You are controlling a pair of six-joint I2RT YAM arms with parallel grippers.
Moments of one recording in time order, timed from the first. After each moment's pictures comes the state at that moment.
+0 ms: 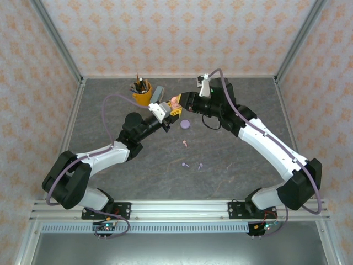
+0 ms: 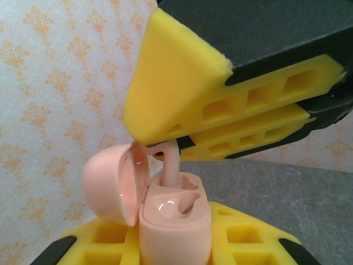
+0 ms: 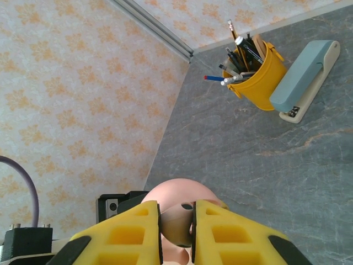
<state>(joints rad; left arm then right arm) -0.53 1.43 0.71 0.86 0.33 0.14 0.60 1.40 1.34 -0.32 -0.34 0.75</state>
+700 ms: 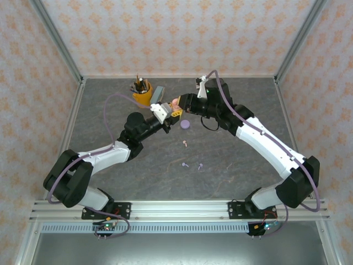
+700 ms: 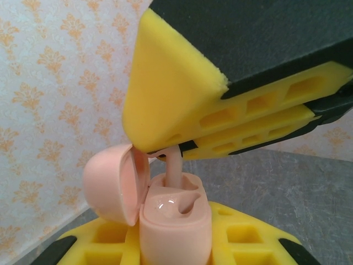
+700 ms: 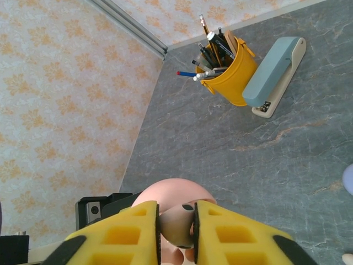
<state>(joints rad) -0.53 1.45 0.71 0.83 0.33 0.14 0.62 1.42 1.36 -0.39 -0.25 0.72</state>
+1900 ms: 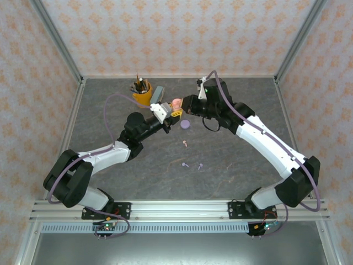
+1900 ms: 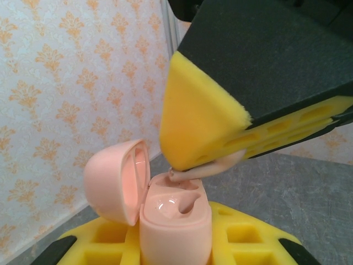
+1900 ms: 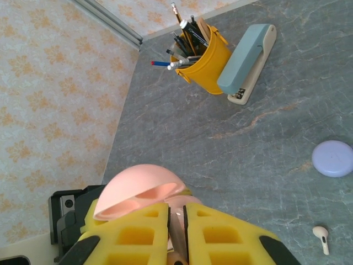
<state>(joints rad) -0.53 1.45 0.71 0.83 0.33 0.12 0.63 1.42 1.41 -0.53 -0.20 0.71</state>
